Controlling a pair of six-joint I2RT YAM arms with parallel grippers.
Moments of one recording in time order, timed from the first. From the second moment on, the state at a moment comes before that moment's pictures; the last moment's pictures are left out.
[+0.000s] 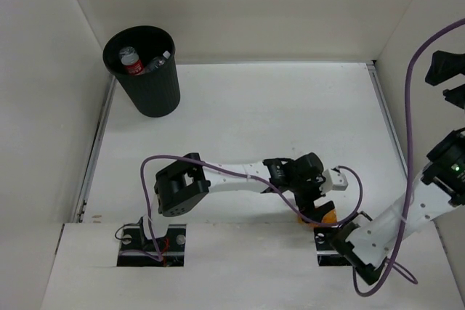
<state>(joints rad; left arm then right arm) -1.30 1.98 1.44 -0.23 0.41 -0.04 -0.89 0.93 1.82 -0.68 -0.62 0.49</state>
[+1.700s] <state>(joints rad) -0.35 1.87 2.27 -0.43 0.24 0.31 -0.82 1.02 1.53 -0.46 -1.06 0.58</state>
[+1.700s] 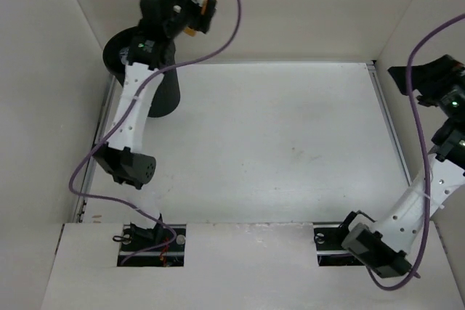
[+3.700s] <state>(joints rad) 0.41 0.70 1.37 -0.32 0.24 0.17 -0.33 0.73 1.24 -0.88 -0.48 0.17</state>
